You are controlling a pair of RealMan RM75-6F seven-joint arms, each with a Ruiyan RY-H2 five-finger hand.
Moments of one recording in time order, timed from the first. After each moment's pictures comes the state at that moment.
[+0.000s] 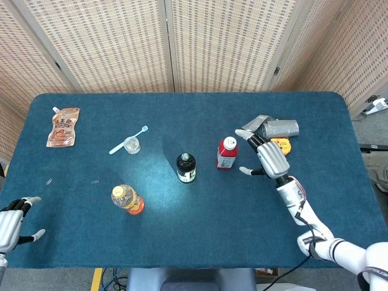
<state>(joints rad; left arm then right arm) -0.09 -1.06 -0.02 -1.65 1.39 1.37 0.14 0.63 -1.55 0.14 -1.12 -1.50 1.27 0.36</state>
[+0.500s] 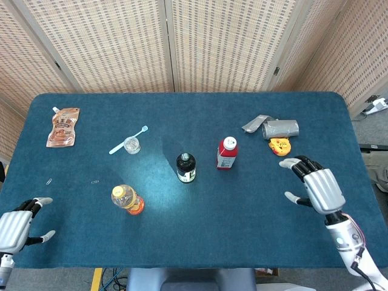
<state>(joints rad) -0.11 -1.07 0.00 -1.66 1.47 1.37 0.04 0.34 -1.15 0.00 -1.63 -1.57 1.50 0.00</state>
